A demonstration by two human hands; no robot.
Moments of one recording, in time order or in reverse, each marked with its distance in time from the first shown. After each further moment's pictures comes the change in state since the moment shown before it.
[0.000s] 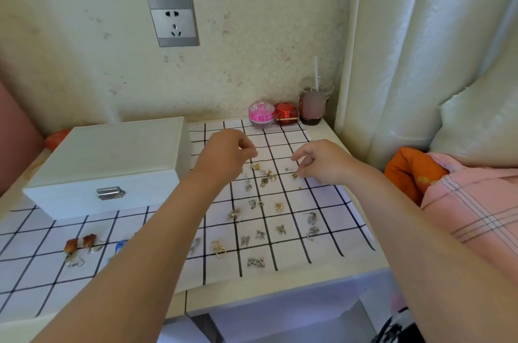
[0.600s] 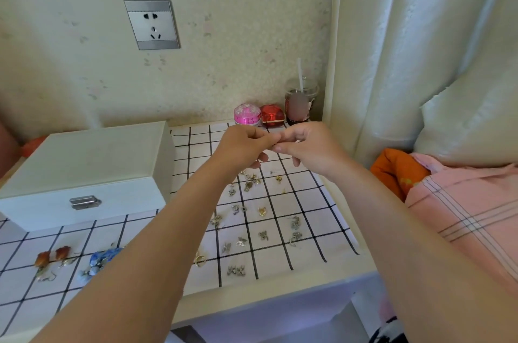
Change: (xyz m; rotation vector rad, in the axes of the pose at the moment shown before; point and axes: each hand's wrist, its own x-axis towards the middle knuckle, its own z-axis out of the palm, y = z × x) left_hand 0.021 0.041 0.034 -0.519 -0.136 -0.077; right_hand -0.010 -0.018 -0.014 0.348 0.240 -0.245
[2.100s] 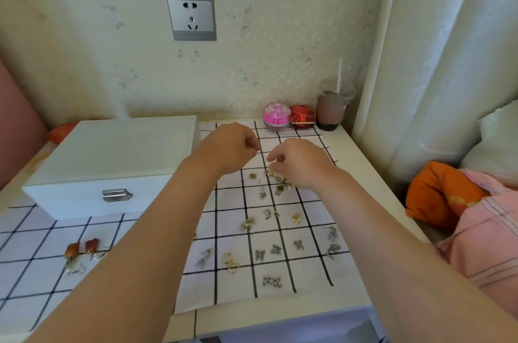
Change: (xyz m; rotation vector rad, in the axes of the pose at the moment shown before) left_hand 0.013 -0.038 -0.080 0.727 0.026 0.137; right_hand 0.035 -0.008 0.079 -0.736 -0.179 -0.005
